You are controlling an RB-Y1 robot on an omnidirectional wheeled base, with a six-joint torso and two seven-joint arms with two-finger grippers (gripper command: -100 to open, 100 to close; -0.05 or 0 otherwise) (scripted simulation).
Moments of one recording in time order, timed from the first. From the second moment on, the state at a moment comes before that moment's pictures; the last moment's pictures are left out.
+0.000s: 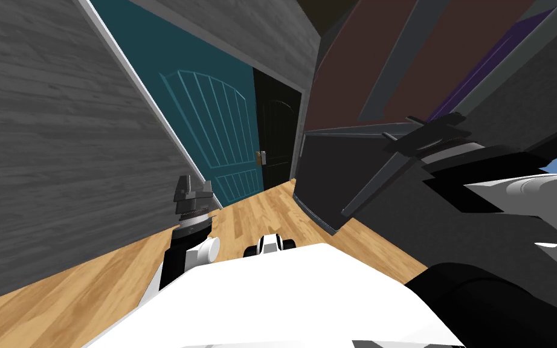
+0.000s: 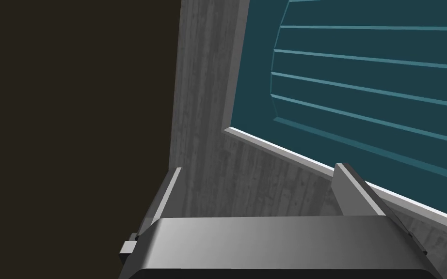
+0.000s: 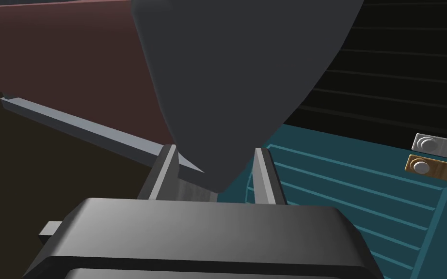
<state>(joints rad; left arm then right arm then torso) 0.46 -0.04 0.03 -2.23 0.01 -0.52 0.02 0.63 -1.04 -1.10 -2.14 0.92 -0.11 0.62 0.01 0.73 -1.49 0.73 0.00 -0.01</state>
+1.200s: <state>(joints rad) 0.46 -0.04 0.03 -2.23 0.01 -0.52 0.02 0.74 -1.06 -1.15 -2.03 0.94 -0.04 0.64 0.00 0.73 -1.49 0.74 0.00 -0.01</state>
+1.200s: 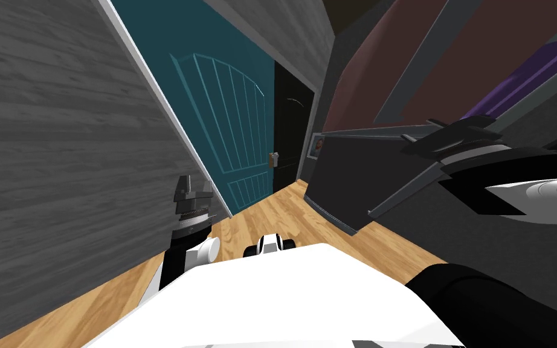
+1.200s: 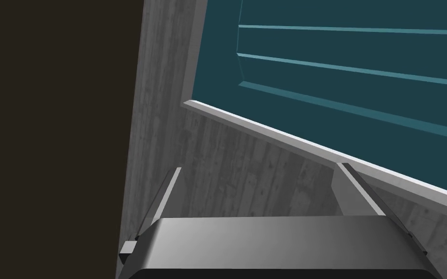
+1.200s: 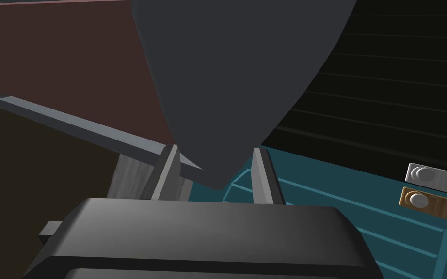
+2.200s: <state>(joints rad) 0.46 -0.04 0.03 -2.23 0.01 -0.52 0.02 0.80 -1.06 -1.18 -1.94 0.96 0.02 0.67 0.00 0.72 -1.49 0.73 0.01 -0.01</state>
